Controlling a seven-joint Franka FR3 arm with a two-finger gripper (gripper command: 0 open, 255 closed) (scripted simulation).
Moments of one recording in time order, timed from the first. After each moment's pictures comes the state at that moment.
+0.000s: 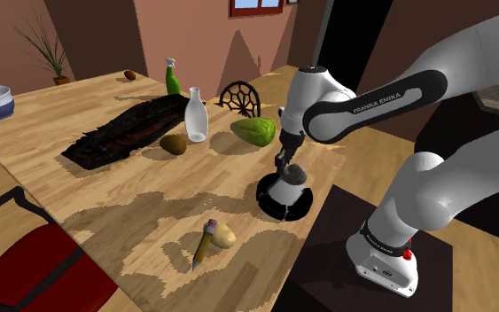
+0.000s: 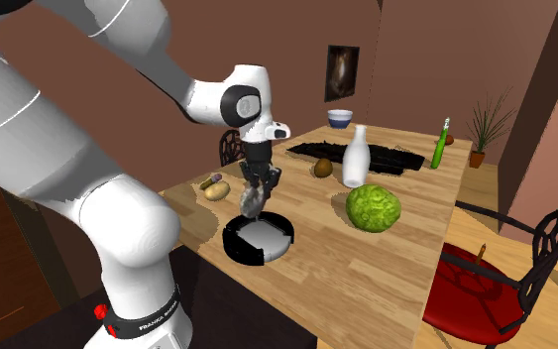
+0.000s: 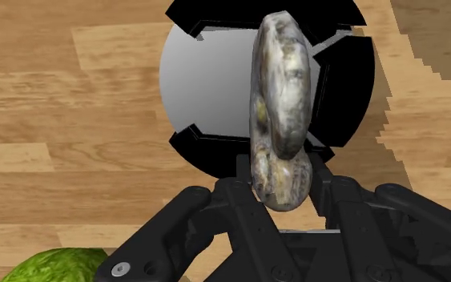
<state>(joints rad) 0.05 -0.51 0.09 -2.77 0.02 2.31 0.04</state>
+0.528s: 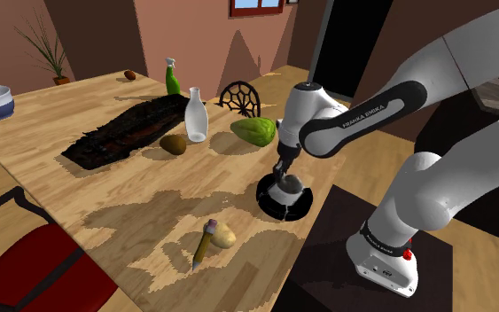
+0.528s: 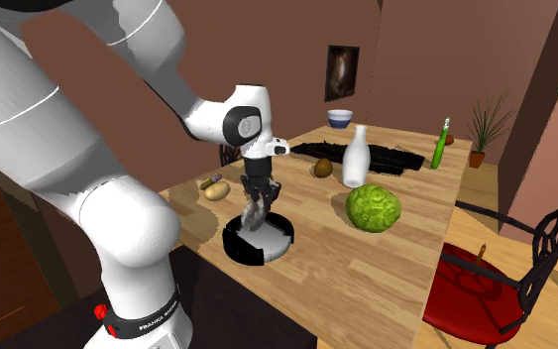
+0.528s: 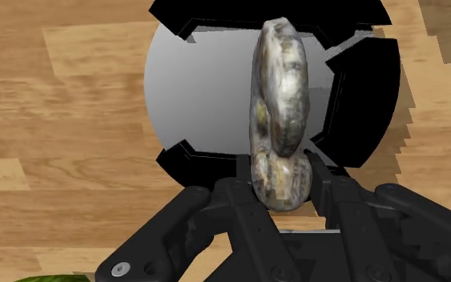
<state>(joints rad) 0.04 -0.41 0.09 -2.82 0.01 2.46 0.05</state>
